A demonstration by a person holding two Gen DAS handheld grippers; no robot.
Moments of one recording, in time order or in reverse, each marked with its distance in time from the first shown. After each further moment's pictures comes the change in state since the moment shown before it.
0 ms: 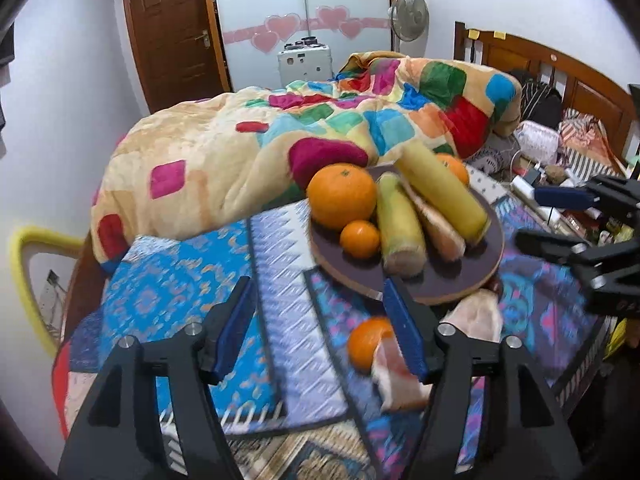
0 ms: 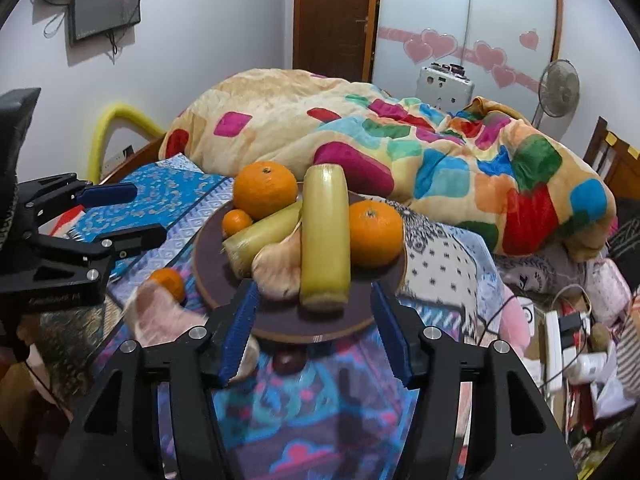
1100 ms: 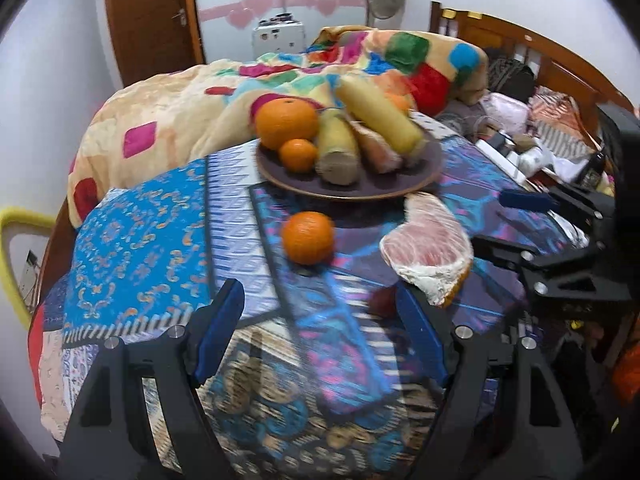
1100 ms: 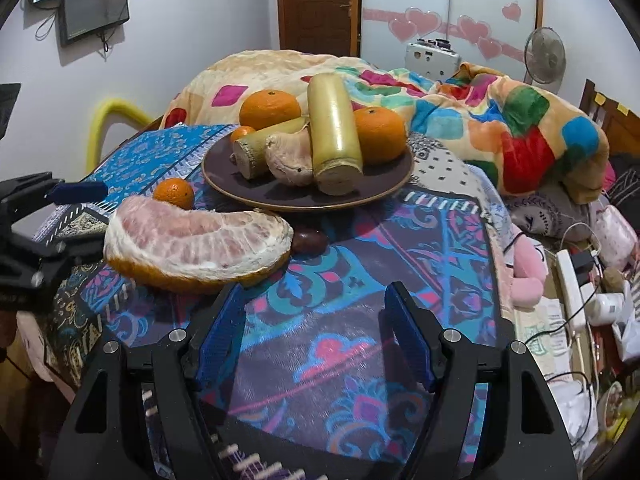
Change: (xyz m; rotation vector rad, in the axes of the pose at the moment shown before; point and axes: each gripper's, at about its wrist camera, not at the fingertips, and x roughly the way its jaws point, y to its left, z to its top) left arm -0.024 -0.039 -0.055 0.018 0.073 -0.117; right arm 0.002 0.011 -0.071 0.068 0.032 -0.005
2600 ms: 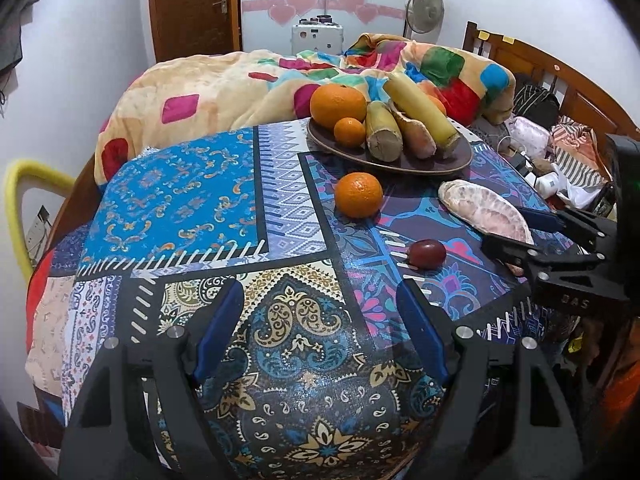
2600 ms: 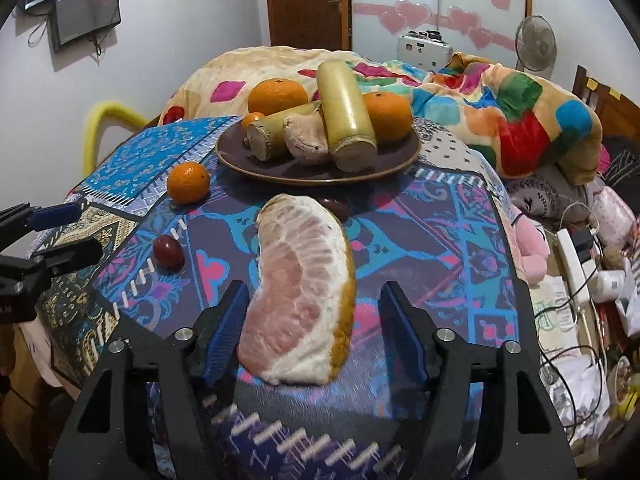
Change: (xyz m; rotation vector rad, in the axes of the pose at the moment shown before) left arm -0.017 0.032 -0.038 -0.149 -0.017 0.049; right arm 0.001 0.017 -0.010 0.041 0.022 -0.004
